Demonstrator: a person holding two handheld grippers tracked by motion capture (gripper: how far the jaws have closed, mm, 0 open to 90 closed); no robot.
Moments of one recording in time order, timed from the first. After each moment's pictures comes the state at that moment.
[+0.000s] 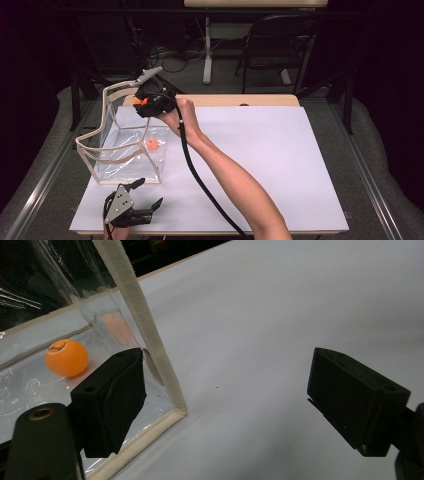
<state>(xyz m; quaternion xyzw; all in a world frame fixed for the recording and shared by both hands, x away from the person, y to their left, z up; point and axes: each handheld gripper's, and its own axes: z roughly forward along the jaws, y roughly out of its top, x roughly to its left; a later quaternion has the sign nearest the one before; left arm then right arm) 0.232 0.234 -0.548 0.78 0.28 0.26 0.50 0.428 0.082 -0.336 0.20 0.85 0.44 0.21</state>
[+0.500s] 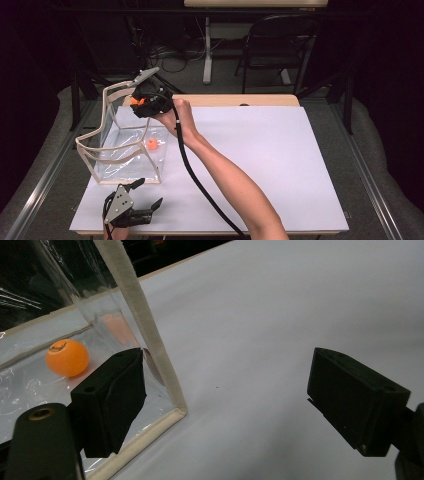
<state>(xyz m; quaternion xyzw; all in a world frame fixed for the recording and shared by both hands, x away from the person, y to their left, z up) 0.232 0.234 -0.547 0.78 0.28 0.27 0.50 0.430 0.090 -0.340 0.20 0.85 0.44 0.21</state>
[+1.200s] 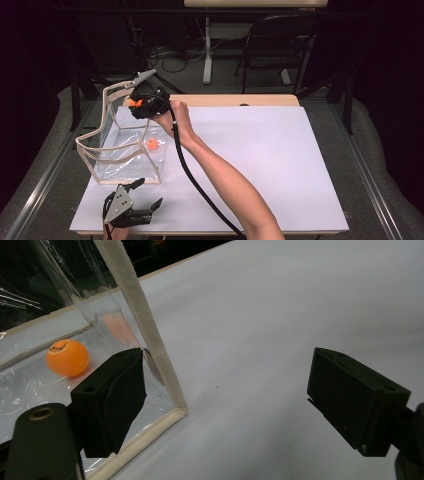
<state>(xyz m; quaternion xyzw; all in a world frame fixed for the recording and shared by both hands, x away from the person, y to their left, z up) 0.232 0.235 -0.547 0.78 0.28 0.27 0.50 0.435 0.099 -0.348 0.21 0.85 0.44 0.20</state>
